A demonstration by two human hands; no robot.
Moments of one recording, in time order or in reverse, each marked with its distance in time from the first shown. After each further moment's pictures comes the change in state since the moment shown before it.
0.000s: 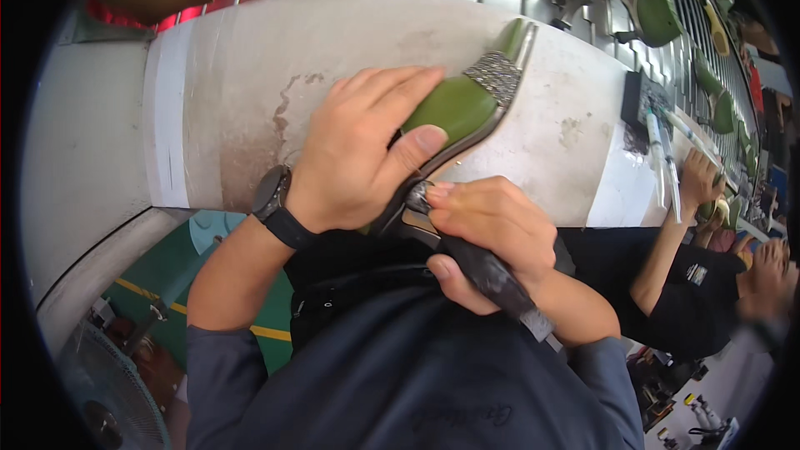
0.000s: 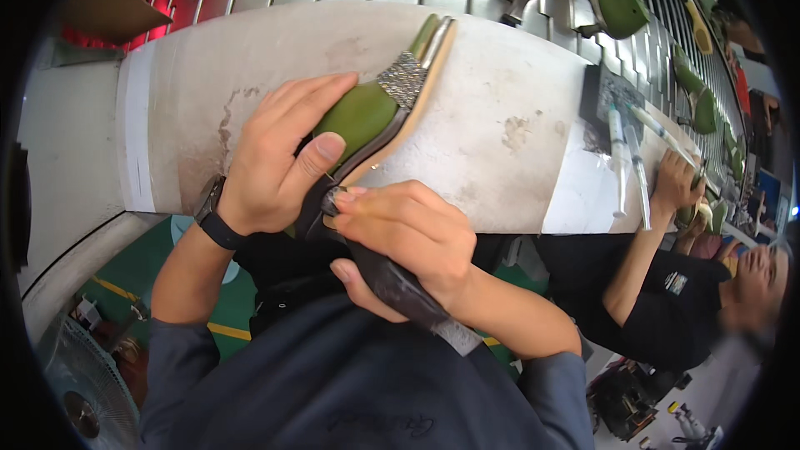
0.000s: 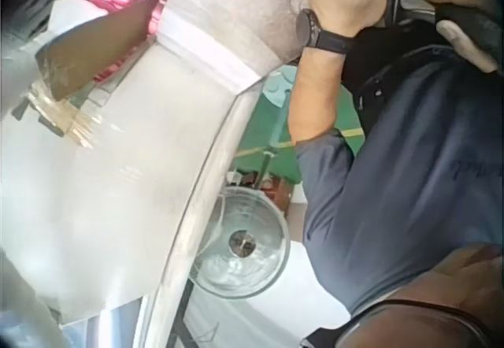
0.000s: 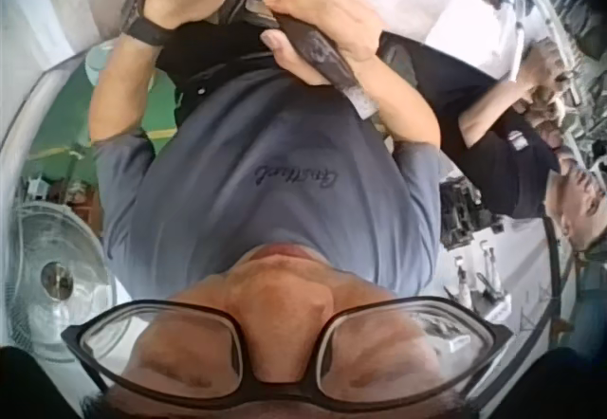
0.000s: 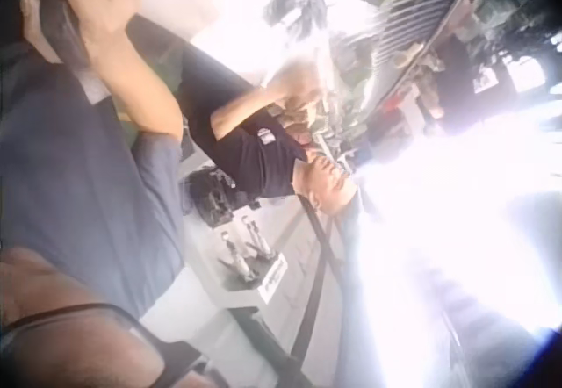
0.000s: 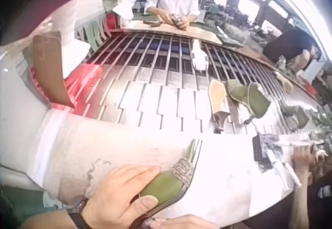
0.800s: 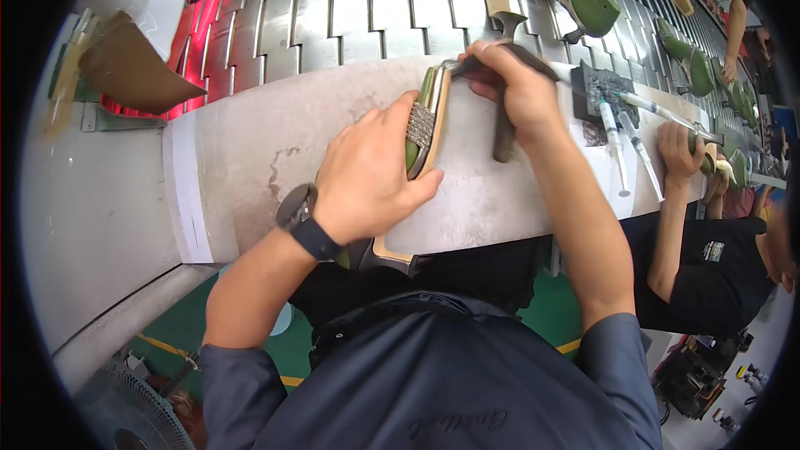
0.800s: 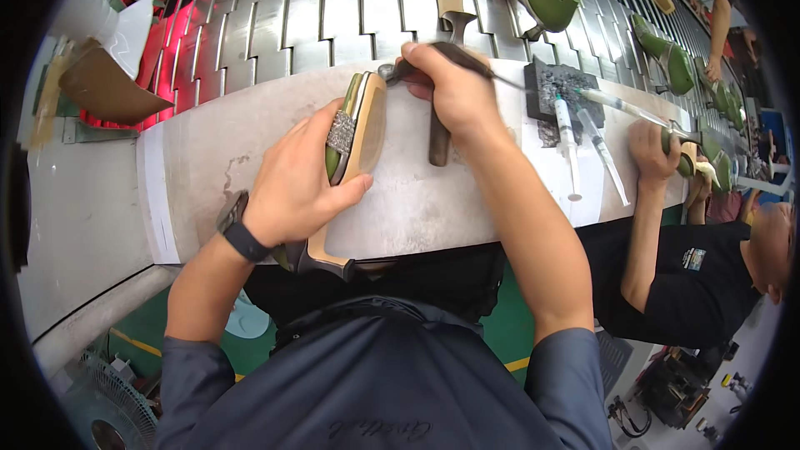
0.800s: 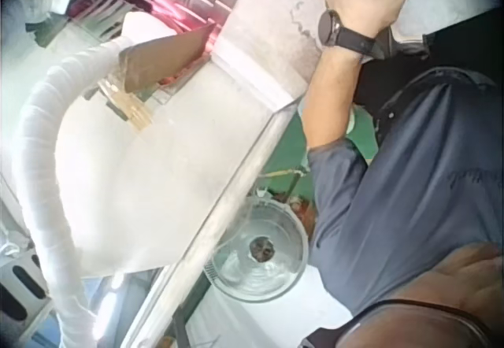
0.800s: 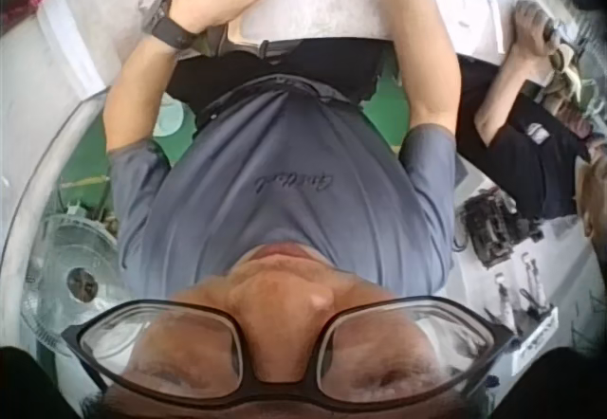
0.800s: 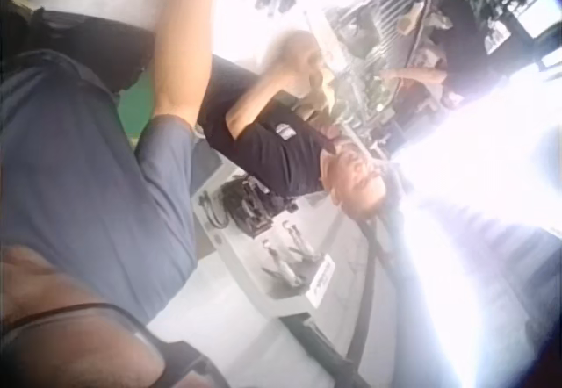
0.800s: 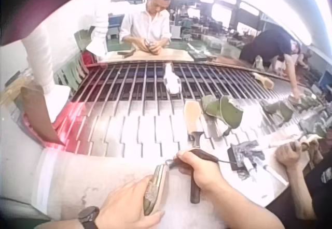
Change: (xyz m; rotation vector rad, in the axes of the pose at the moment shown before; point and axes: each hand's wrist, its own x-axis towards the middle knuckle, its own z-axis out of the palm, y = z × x) left_hand 0.058 0.037 0.027 0.144 -0.118 -0.149; right_hand 0.078 0.114 -0.086 0.443 0.423 0.877
